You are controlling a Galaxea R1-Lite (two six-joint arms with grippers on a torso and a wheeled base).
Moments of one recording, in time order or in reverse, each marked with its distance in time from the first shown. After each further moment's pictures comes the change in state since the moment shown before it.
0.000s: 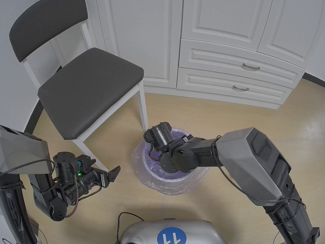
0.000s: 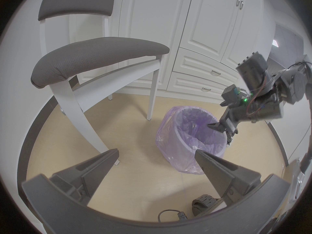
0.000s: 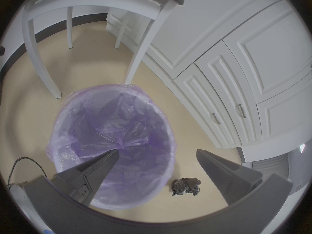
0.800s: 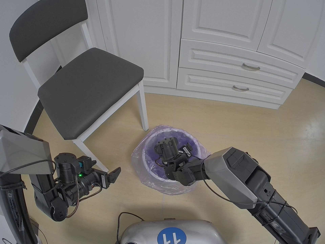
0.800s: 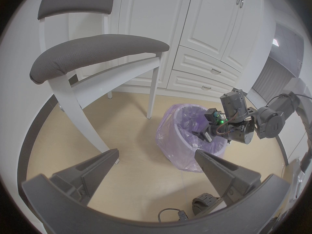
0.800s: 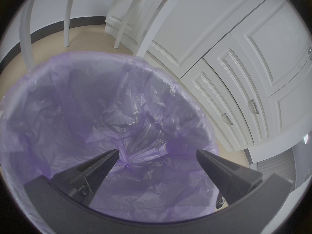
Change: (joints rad) left arm -0.002 0.014 -0.001 0.000 0.001 0.002; right arm -0.074 0.241 -0.043 -0.406 0.074 -0.119
